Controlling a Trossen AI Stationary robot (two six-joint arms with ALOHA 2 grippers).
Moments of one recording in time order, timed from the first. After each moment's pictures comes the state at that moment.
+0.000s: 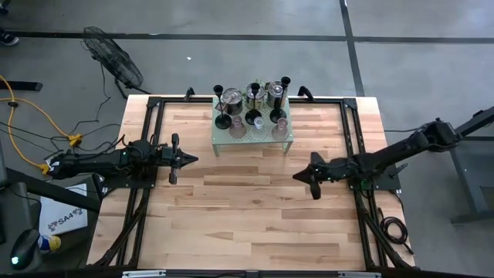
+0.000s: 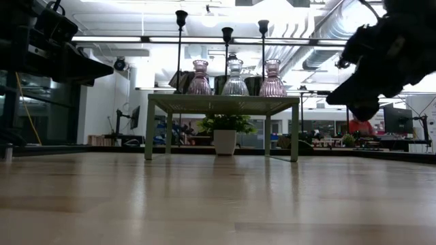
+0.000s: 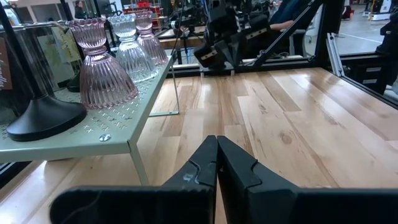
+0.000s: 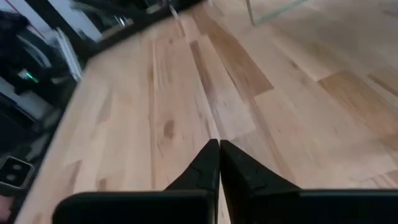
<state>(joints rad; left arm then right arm) 0.09 0.10 0.01 0.02 0.03 0.10 0.24 0.95 0.17 0.37 0.21 0.56</state>
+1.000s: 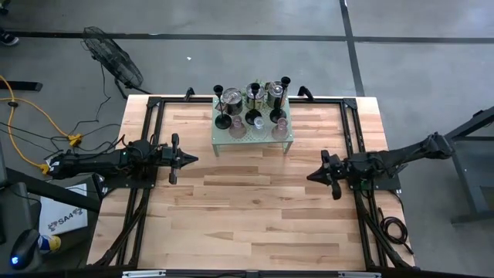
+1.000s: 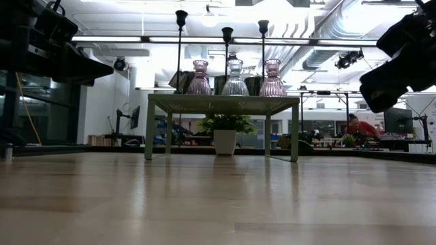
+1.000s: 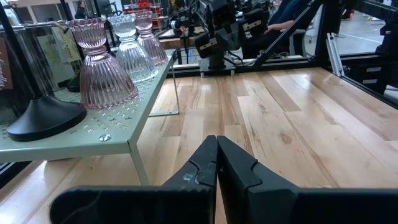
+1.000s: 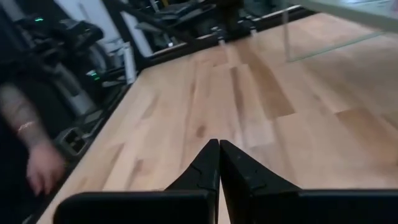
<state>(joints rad) 0.09 0.10 0.01 0.02 0.03 0.10 0.24 0.26 0.01 0.03 0.11 0.37</state>
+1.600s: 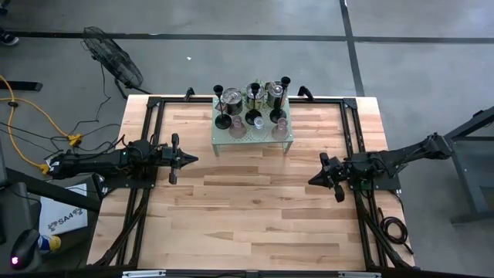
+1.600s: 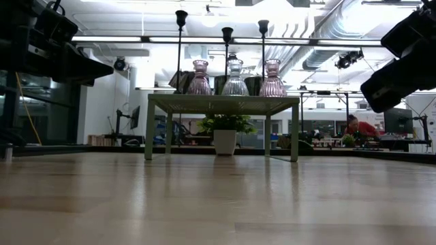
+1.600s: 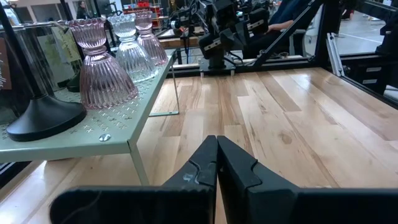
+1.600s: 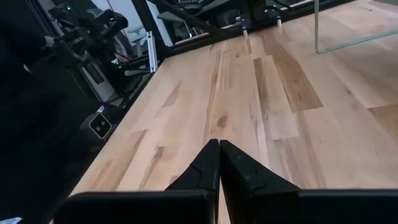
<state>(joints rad) 0.09 0.10 0.01 0.02 0.03 0.10 0.24 0.24 0.01 0.01 0.00 0.36</state>
